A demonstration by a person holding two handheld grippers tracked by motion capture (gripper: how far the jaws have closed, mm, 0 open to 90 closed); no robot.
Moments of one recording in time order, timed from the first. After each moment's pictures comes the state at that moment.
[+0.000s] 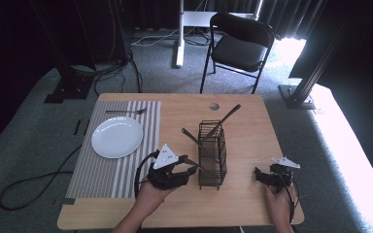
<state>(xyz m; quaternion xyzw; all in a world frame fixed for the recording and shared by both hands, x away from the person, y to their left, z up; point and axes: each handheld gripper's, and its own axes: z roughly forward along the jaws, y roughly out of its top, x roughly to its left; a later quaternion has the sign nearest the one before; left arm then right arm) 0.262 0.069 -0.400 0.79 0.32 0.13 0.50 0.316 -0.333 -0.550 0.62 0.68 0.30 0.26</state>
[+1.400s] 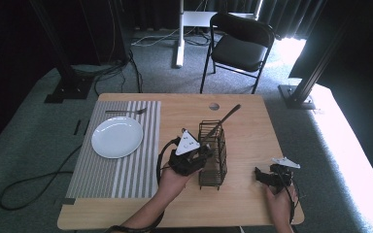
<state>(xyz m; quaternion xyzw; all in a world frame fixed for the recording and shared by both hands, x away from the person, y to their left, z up) 0.294 0.017 -0.384 0.78 0.30 0.13 0.54 0.316 -0.333 -0.550 0.62 0.68 0.30 0.26</state>
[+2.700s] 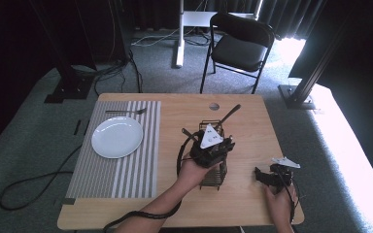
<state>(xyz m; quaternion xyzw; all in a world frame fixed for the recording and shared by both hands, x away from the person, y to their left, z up) 0.312 -0.034 -0.379 0.79 0.25 0.15 0.54 0.317 -0.333 -0.550 0.62 0.68 0.30 0.26</state>
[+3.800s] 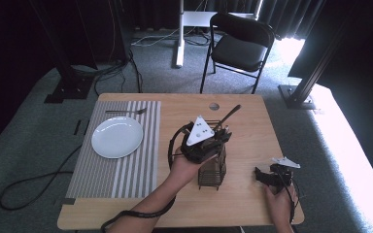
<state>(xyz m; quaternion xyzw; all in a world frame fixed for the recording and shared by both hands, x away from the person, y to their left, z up) 0.300 -0.006 -0.331 0.75 0.23 0.17 0.59 0.317 -0.333 -0.550 0.62 0.68 0.30 0.26</state>
